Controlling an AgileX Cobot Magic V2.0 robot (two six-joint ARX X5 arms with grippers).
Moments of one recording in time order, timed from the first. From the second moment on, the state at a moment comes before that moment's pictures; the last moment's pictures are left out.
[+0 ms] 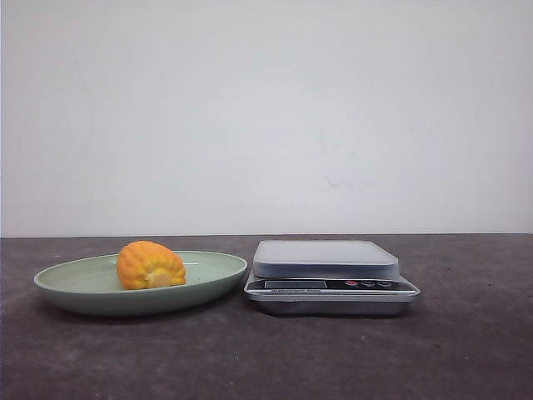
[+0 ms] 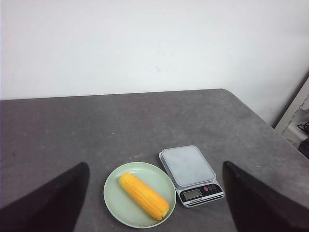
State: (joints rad) left arm -0.86 0.71 1.88 -1.42 -0.37 -0.30; right arm 0.38 0.35 0.97 -0.74 0.43 -0.07
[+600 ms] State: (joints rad) left arm -0.86 0.71 1.88 -1.42 -0.37 -0.30; right arm 0.12 0.00 0.12 -0.18 0.02 0.02
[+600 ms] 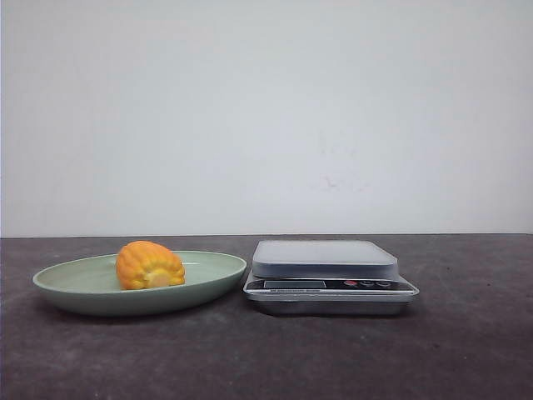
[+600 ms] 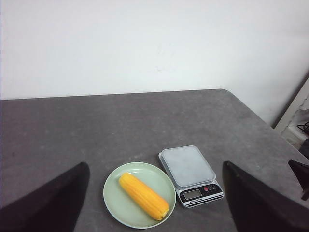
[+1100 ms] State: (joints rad) left arm -0.86 0.71 1.88 -1.42 -0.37 -0.30; right arm 0.09 0.01 0.02 -0.17 -0.08 0.05
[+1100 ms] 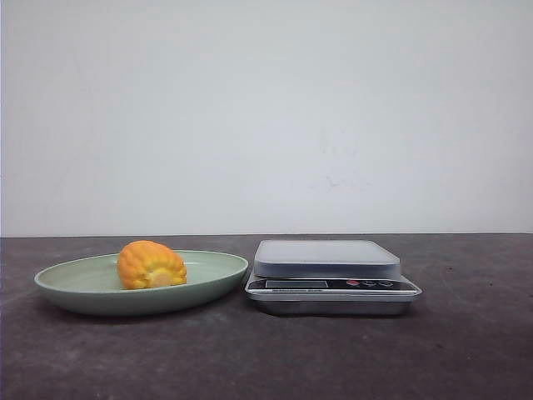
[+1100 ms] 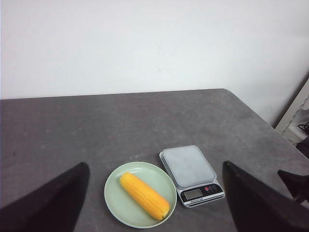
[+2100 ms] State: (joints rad) left arm -0.86 0.71 1.88 -1.42 -0.37 -0.30; right arm 0.12 0.01 0.02 -0.17 -0.08 0.05
